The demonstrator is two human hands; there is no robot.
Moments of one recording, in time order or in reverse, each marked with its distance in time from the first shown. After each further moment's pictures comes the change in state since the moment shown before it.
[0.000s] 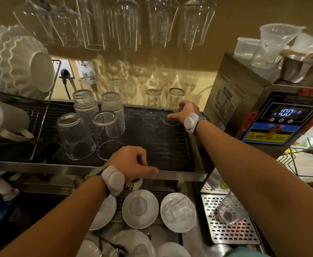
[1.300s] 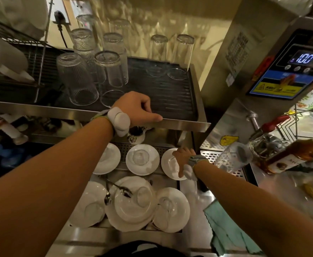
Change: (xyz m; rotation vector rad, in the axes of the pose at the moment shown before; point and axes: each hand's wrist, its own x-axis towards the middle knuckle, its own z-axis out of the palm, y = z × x) left_hand -0.009 0.013 0.000 0.047 0.019 0.027; right_hand -0.230 0.145 0.127 -0.889 -0.814 -0.108
